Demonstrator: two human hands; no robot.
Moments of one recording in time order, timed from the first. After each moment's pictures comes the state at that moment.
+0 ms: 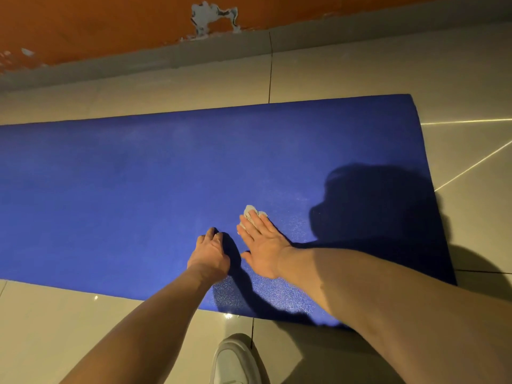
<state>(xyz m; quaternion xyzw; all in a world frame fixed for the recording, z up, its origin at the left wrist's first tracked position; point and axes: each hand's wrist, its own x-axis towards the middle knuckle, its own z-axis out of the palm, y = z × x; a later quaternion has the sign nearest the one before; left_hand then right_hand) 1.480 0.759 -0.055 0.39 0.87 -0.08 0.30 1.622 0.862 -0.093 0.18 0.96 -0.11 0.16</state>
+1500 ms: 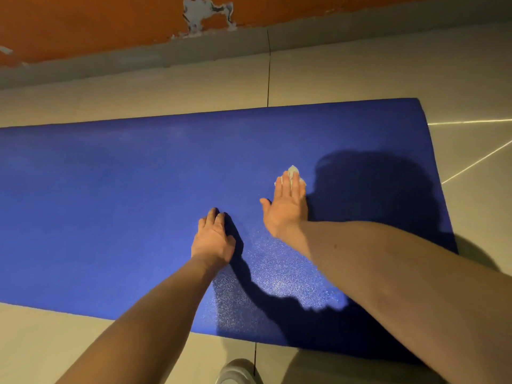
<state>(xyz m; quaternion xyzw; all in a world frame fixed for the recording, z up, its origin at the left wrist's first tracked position) 1.453 0.822 -0.057 0.42 0.88 -0.01 0.25 1.583 0.963 -0.099 0.48 0.87 -0.09 0.12</state>
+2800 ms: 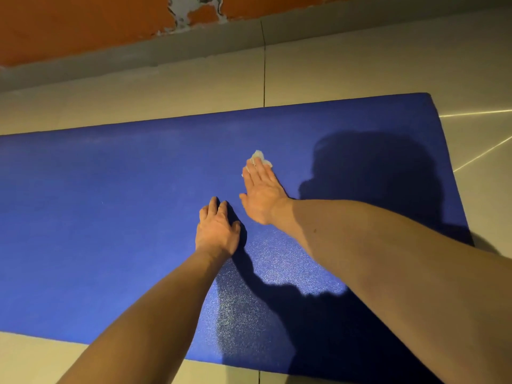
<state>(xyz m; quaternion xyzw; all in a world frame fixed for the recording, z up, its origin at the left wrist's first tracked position) 1.434 0.881 -0.075 0.43 0.88 0.00 0.21 1.521 1.017 -0.110 0.32 0.94 -0.08 0.11</state>
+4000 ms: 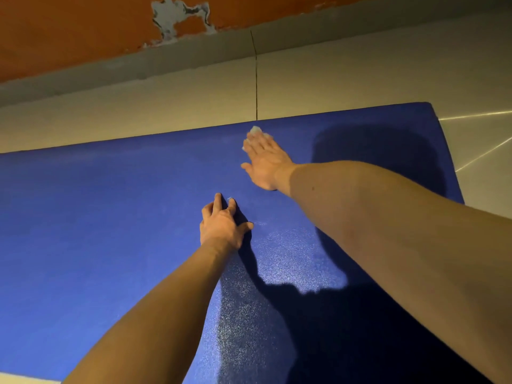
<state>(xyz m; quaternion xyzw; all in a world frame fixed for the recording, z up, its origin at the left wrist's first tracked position) 1.426 0.950 -0.078 0.42 0.87 -0.05 0.25 1.490 1.141 -0.106 0.33 0.93 -0.15 0.09</state>
